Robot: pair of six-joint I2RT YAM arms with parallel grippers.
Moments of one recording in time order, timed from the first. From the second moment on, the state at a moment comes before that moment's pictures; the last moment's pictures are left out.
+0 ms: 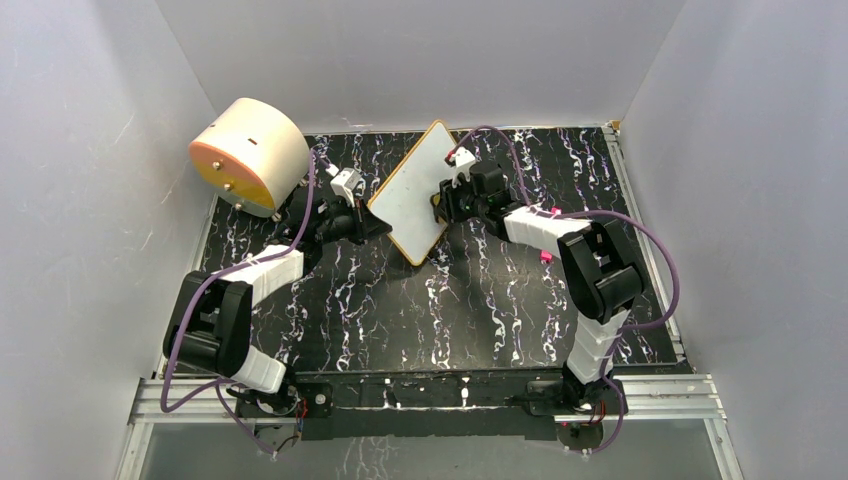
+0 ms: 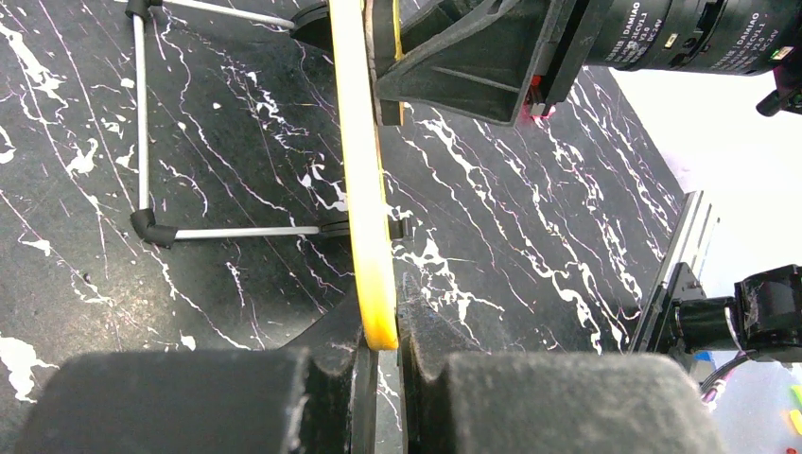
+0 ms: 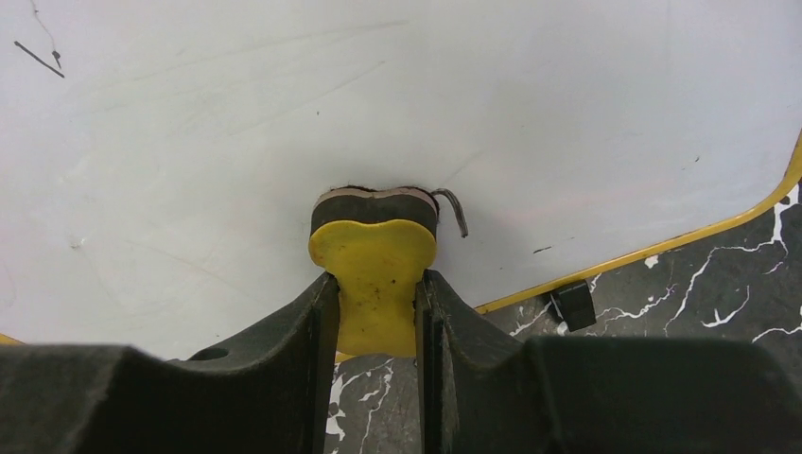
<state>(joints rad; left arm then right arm) -0.28 1.49 0.73 0.33 0.67 -0.33 0.46 1.84 1.13 0.20 -0.26 0.07</state>
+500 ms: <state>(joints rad) -0.28 1.49 0.73 0.33 0.67 -0.34 0.58 1.79 1.11 0.20 -0.19 0.03</state>
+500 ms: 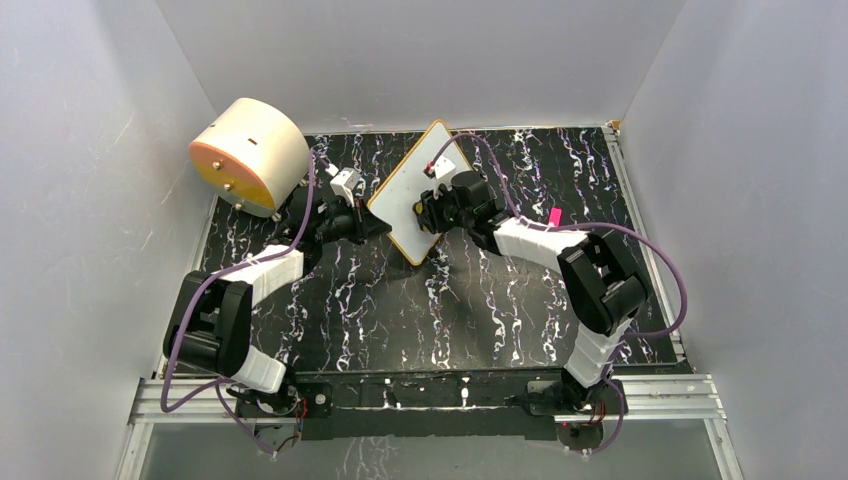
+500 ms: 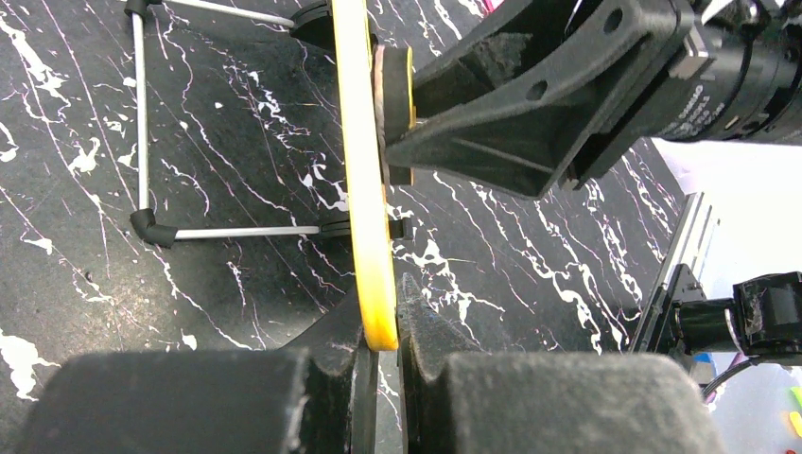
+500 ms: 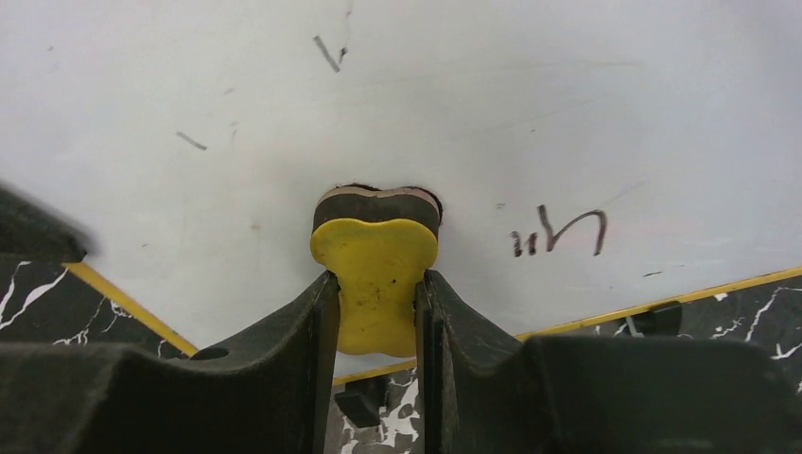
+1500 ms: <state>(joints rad) -0.29 1.50 0.74 0.33 0.67 -0.33 0.51 1.77 0.96 0.29 -0.31 0.16</state>
